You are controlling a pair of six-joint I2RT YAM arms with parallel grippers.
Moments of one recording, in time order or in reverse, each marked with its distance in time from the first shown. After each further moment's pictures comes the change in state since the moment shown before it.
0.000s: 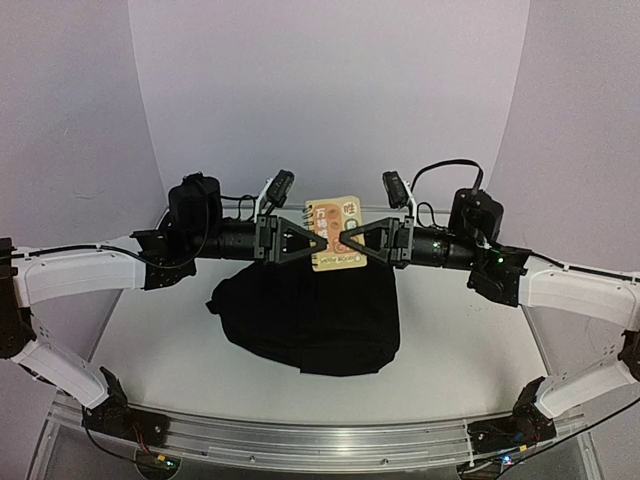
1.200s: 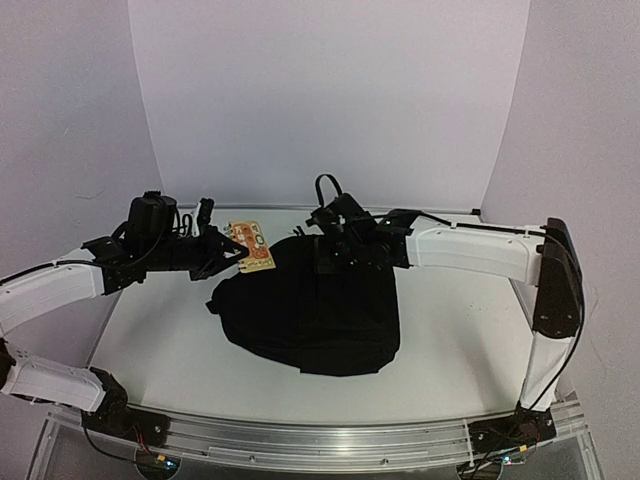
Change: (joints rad) left arm 0.271 -0.249 -0.180 -0.457 -0.323 -0.060; right arm 0.167 0.625 0.700 -0.906 1.012 -0.155
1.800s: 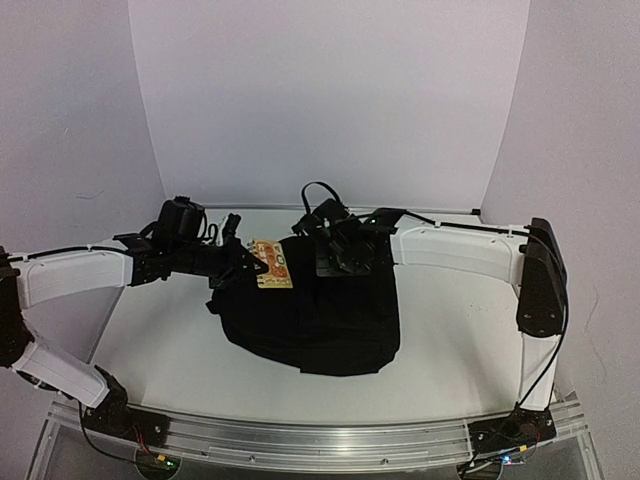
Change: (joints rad) left arm -0.011 0.178 0.031 0.024 0.127 0.006; right arm 0.013 0.089 0.104 -0.142 0.131 0.041
